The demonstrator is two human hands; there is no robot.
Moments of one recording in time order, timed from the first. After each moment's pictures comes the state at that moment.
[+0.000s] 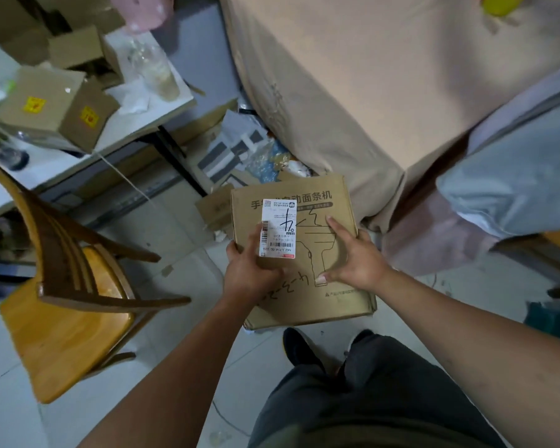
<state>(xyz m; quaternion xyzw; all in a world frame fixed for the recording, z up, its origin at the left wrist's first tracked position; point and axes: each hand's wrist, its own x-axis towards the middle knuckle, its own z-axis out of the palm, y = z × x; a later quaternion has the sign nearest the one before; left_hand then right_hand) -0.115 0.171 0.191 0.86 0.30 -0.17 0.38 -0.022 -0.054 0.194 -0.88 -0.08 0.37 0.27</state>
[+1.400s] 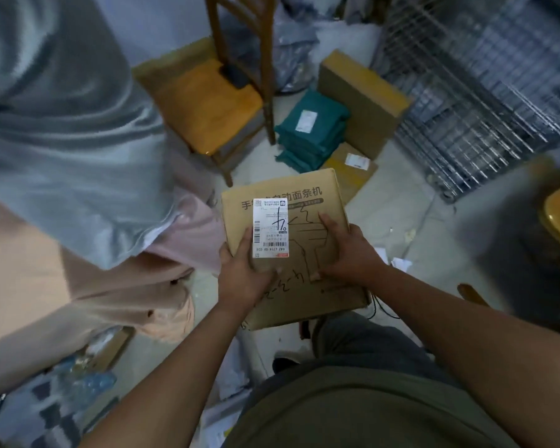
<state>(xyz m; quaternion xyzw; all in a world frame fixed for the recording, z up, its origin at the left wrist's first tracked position) -0.114 -0.259 0.199 0.84 -0.35 -0.35 0.21 -0.317 -0.395 0.200 -0.74 0.51 0.10 0.42</state>
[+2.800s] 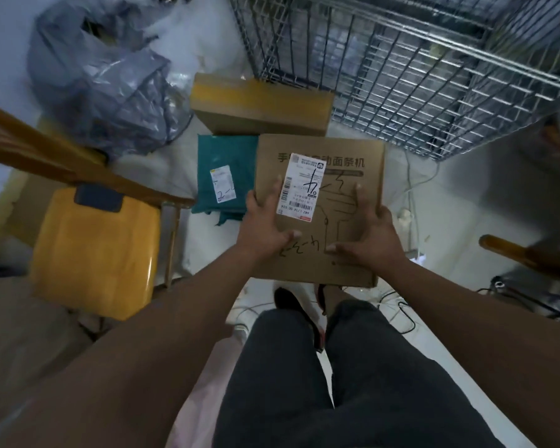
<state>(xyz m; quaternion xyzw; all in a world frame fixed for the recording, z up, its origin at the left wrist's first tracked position) -0.120 -0.872 0.046 0.64 -0.64 -0.42 -0.06 -0.349 -0.800 0.040 -0.44 0.77 -0.10 0.46</state>
